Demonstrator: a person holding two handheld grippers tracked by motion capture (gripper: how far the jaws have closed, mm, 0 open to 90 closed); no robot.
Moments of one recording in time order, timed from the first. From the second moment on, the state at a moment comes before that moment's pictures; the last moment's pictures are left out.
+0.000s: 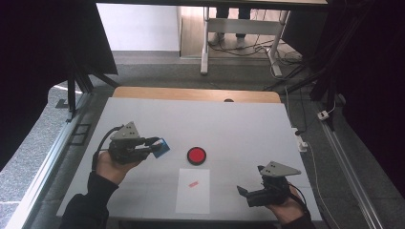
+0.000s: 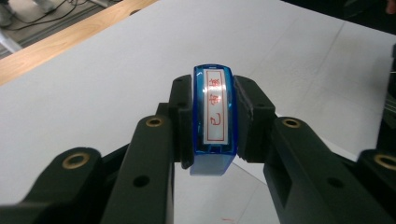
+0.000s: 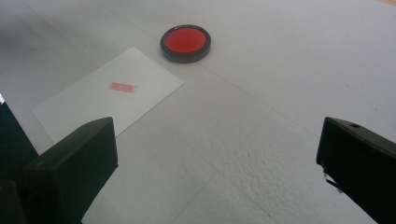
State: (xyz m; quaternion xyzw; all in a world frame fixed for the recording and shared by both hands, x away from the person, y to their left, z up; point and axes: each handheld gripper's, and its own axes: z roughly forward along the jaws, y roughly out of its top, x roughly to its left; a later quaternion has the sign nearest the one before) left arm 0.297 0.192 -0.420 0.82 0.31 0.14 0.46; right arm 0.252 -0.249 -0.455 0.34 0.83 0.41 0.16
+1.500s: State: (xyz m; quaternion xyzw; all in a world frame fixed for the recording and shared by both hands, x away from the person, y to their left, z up) left arm 0.333 0.200 -0.499 0.84 0.39 0.13 0.35; right arm 0.241 -0.270 -0.459 0.37 0.82 0.40 0.18
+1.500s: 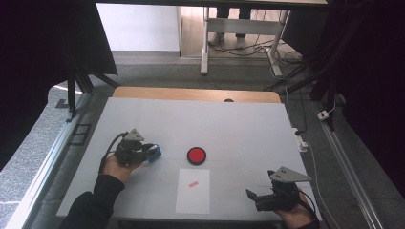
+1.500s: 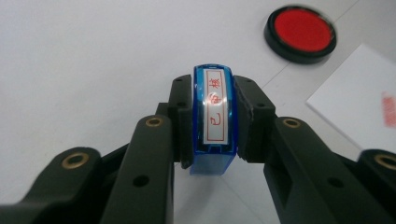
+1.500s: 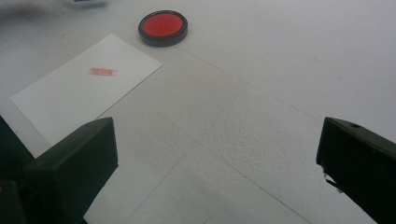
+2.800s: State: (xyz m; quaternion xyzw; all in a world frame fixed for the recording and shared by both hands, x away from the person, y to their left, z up) left arm 0.315 0.202 -0.467 0.82 0.39 0.10 0.41; right arm 0.242 -0.272 -0.458 0.38 0.82 0.39 0.17
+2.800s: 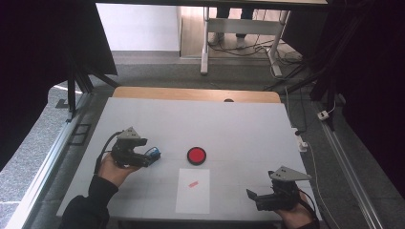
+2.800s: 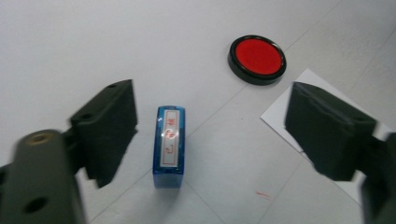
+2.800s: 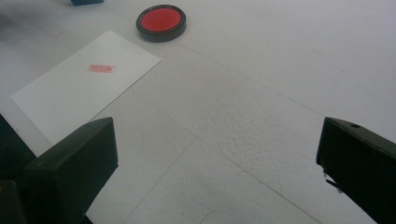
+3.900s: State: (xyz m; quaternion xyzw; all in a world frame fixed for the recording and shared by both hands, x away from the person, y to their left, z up) left arm 0.213 0.272 -0.460 0.76 0.45 0.11 0.45; right arm 0.243 -0.271 -0.459 0.38 0.83 0.38 0.17
